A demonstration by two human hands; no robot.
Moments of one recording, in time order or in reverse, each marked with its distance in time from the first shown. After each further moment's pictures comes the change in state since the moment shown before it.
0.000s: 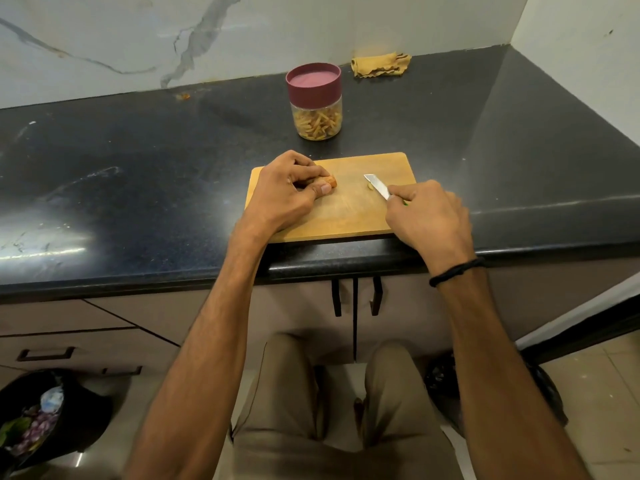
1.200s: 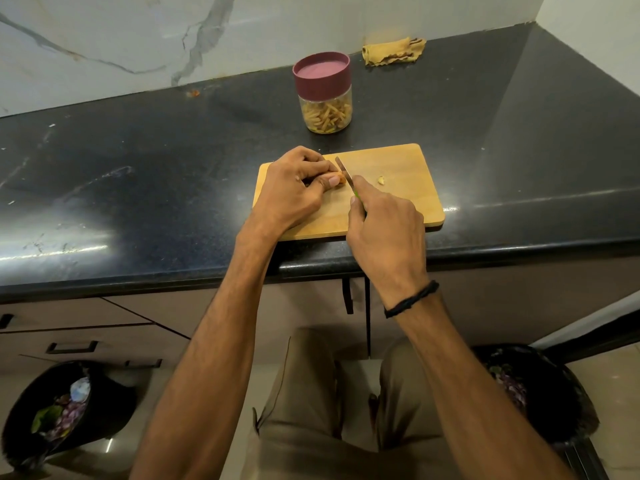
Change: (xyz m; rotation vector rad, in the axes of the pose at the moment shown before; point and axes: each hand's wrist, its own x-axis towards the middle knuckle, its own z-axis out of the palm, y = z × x) left_hand 0.000 0.000 0.002 0.071 0.019 0.042; right_hand -0.020 -0.028 0.050 -0.050 0.130 -0.318
